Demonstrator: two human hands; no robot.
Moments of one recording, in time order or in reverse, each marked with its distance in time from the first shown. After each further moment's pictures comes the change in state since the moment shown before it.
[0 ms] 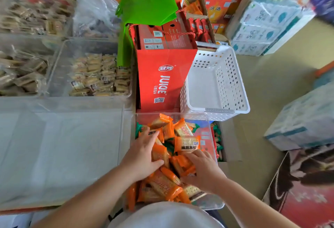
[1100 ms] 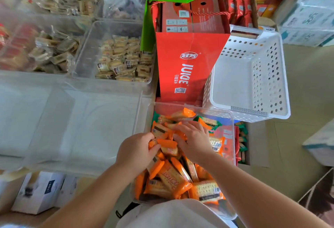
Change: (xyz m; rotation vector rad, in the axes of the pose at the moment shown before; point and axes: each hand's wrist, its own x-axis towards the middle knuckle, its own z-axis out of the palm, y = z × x) left_hand -0.027 -0.005 -0.013 0.037 0.273 -0.203; right_hand 0.084 -0.047 -0.007 0.179 0.282 -0.261
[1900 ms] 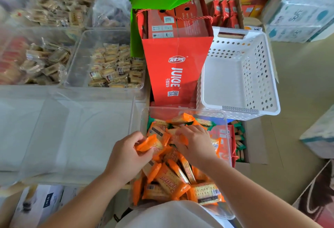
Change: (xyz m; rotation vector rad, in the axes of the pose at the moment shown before) left_hand -0.012 0.010 -0.024 -0.338 0.093 -0.017; right_hand -0.013 0.009 -0.007 -0.020 0.169 -0.041
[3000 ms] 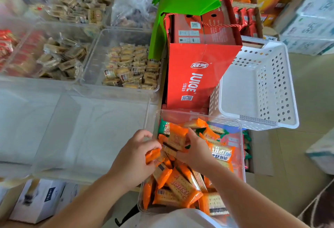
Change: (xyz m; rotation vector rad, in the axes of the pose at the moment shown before) left_hand 0.002 -0.020 -0.024 0.174 -0.166 0.127; right_hand 0.015 -0.036 0.008 0.388 -0.260 0.212
